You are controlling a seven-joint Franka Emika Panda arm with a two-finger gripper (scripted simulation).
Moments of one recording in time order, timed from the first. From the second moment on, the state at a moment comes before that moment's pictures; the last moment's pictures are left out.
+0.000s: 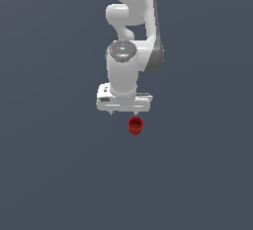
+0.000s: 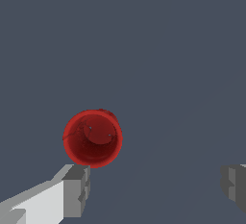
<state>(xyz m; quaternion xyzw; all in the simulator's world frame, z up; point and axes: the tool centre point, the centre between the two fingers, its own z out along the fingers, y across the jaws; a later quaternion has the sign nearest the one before) -0.002 -0.012 0.159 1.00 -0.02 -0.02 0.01</state>
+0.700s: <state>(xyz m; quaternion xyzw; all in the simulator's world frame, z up) 0.010 -0.002 0.168 1.00 0.00 0.00 0.01</state>
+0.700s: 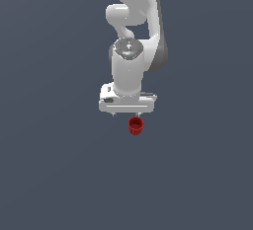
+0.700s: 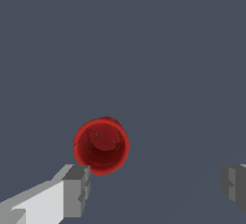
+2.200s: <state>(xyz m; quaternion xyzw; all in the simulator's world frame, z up) -0.005 0.045 0.076 1.00 -0.01 0.00 0.00</state>
